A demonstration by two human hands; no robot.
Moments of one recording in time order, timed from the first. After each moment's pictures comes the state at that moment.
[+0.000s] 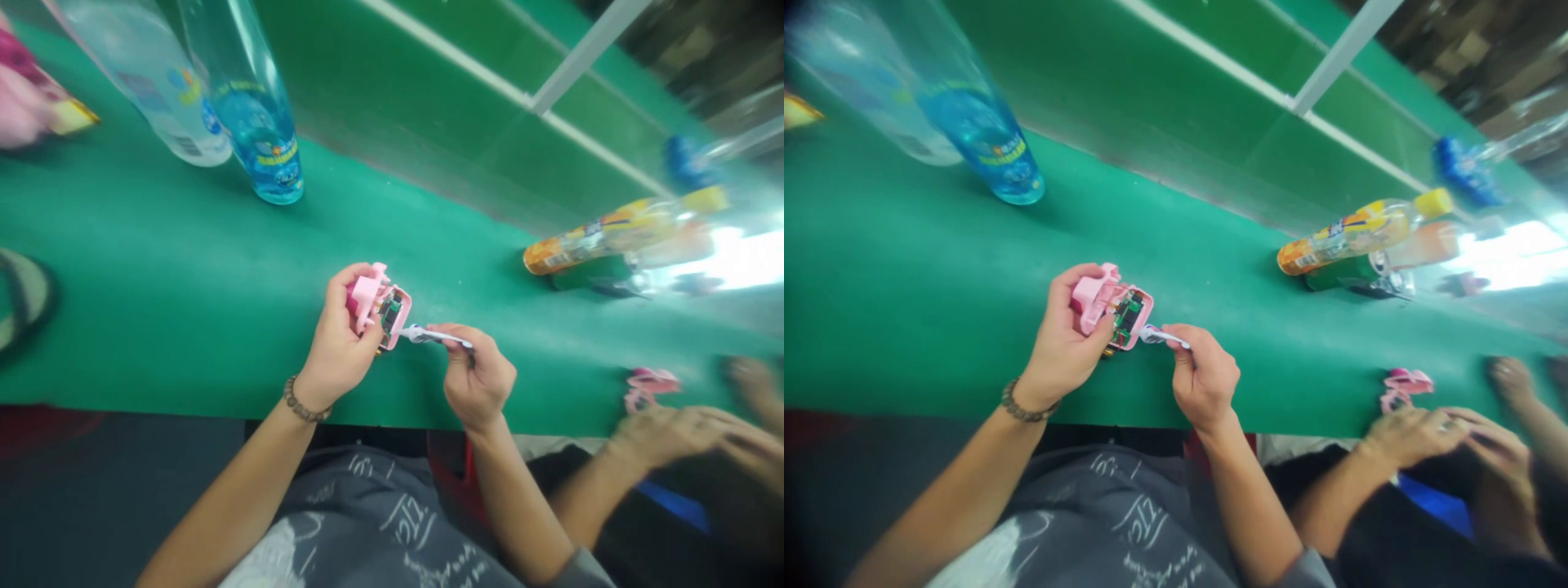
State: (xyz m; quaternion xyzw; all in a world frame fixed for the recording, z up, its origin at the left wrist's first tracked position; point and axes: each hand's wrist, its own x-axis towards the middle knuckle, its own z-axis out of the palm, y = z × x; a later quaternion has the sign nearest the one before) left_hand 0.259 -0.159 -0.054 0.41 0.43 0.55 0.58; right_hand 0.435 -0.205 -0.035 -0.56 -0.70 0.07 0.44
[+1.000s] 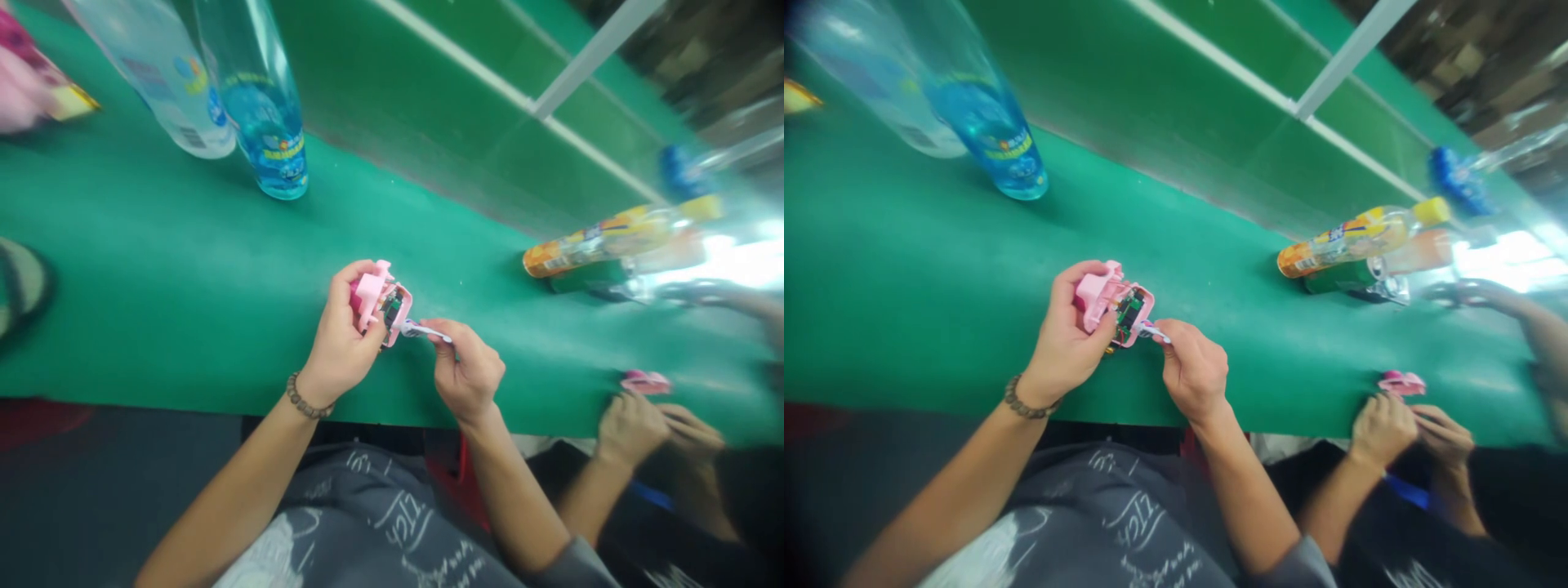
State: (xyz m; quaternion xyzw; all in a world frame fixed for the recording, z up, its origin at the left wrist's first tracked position) left_hand 0.258 -0.161 -0.054 0.48 0.44 0.54 0.54; right_hand 0.431 -0.198 -0.036 -0.54 -0.76 0.03 0.37
